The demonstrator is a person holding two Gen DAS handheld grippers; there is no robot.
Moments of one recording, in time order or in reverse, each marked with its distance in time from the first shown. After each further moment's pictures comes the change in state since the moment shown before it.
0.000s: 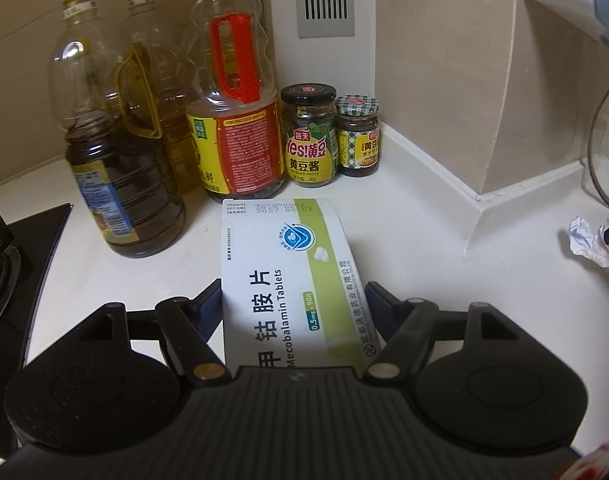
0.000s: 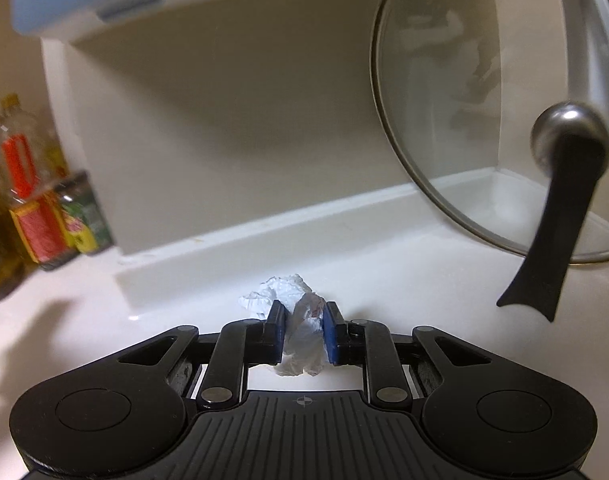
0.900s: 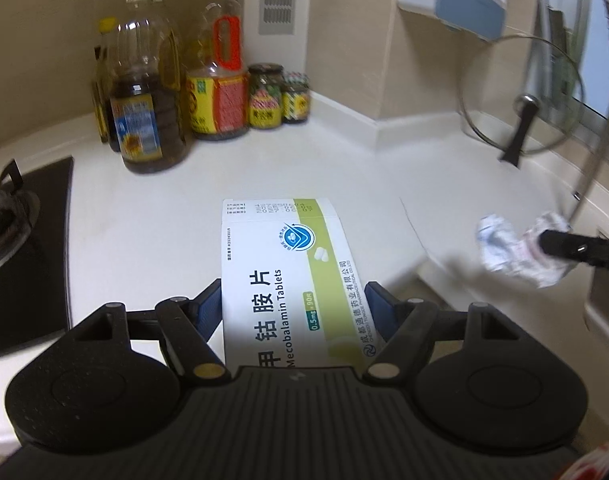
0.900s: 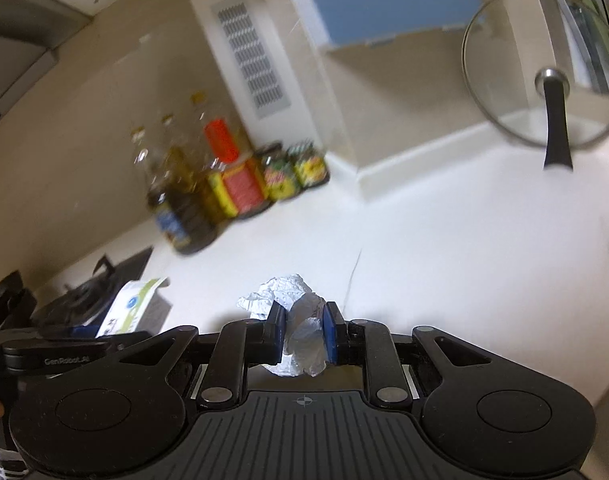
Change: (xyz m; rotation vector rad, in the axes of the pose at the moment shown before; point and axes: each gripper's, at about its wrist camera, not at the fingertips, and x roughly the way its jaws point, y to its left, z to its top) left arm -0.166 0.095 -0.128 0.095 0.008 -0.294; right arm -0.240 0.200 -0.124 0.149 0.023 0.192
